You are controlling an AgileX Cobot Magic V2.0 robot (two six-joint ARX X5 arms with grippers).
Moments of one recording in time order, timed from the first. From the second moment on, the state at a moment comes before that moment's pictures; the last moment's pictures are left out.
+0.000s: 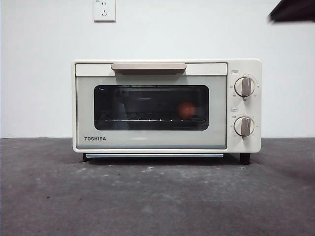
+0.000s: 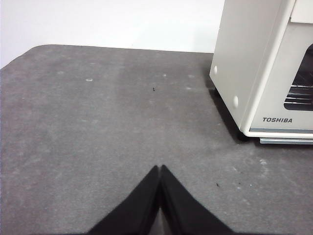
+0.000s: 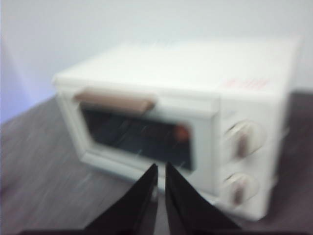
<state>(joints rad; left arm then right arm) 0.02 0.00 0.03 -0.18 0.07 -0.04 0.54 0.46 0.38 0.04 0.02 0.18</state>
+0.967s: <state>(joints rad) 0.02 0.00 0.03 -0.18 0.07 -0.04 0.04 0.00 0.02 -0.15 0.02 0.09</state>
